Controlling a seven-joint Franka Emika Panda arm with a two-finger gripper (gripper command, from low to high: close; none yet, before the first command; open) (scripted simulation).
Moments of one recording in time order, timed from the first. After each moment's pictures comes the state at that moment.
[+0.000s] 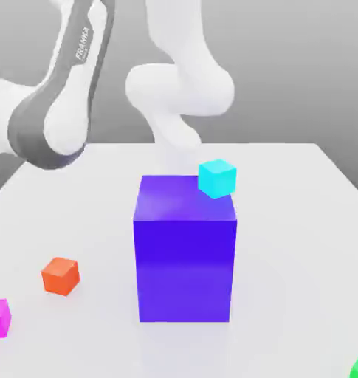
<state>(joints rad) -0.36 0.28 -0.27 -2.34 0.20 2.65 1.30</state>
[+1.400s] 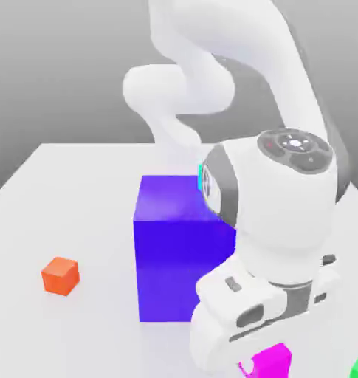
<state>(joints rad) 0.02 0.38 0.30 -2.14 -0.16 2.49 0.48</state>
